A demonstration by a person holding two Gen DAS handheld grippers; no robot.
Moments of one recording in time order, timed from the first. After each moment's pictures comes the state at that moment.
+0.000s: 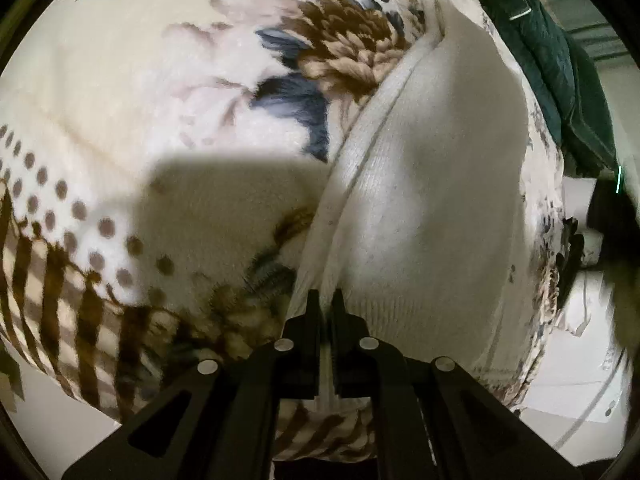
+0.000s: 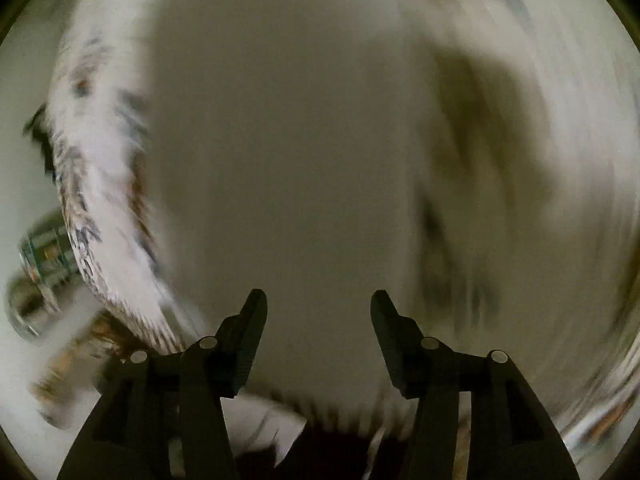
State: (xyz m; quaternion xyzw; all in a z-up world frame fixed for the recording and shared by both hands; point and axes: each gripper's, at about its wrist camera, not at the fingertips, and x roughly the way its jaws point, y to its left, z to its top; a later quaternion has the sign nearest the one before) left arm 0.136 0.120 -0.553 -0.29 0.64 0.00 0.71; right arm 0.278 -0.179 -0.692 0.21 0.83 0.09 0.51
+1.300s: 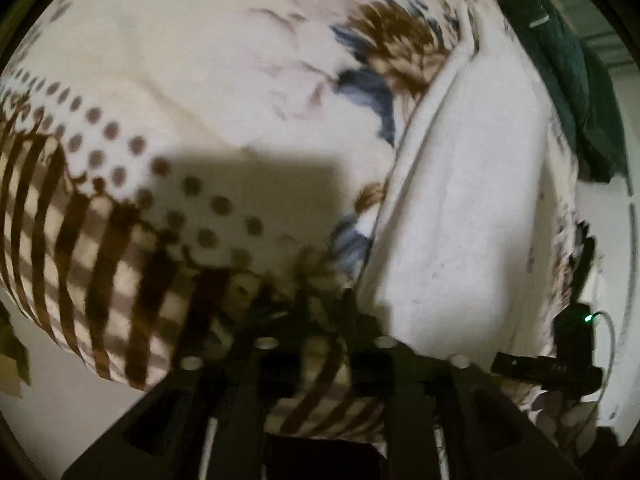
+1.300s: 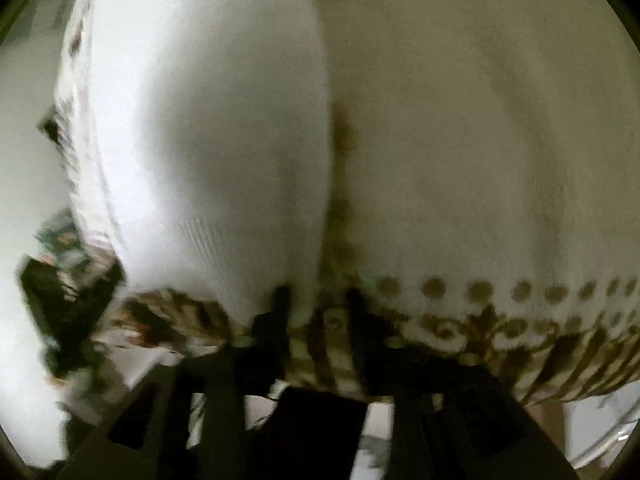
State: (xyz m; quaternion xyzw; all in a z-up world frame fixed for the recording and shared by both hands) left arm 0.095 0.155 -0.552 -0.30 0.64 0.02 0.70; right arm 0.124 -0.167 -0.736 0.29 0.79 0.14 0.53
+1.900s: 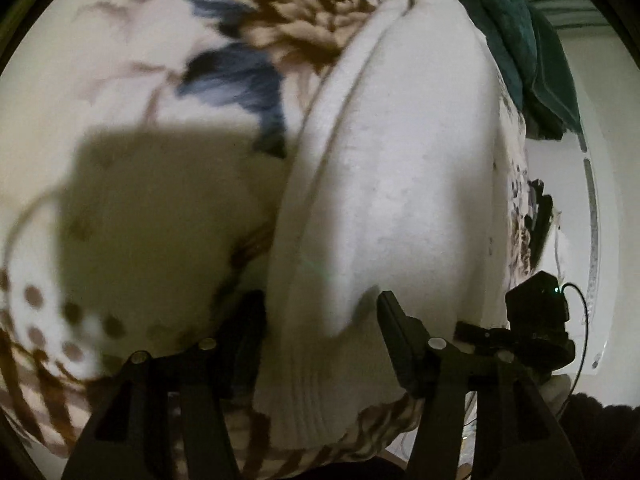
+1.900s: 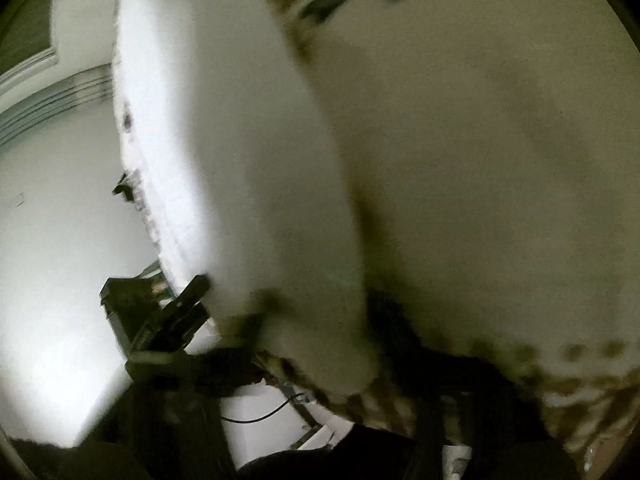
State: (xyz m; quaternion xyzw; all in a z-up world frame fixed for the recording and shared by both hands) left arm 0.153 0.110 -0.576 -0.29 0.65 -0.12 0.69; right arm 0.127 -0.159 -0.751 0.42 0.72 0.19 0.52
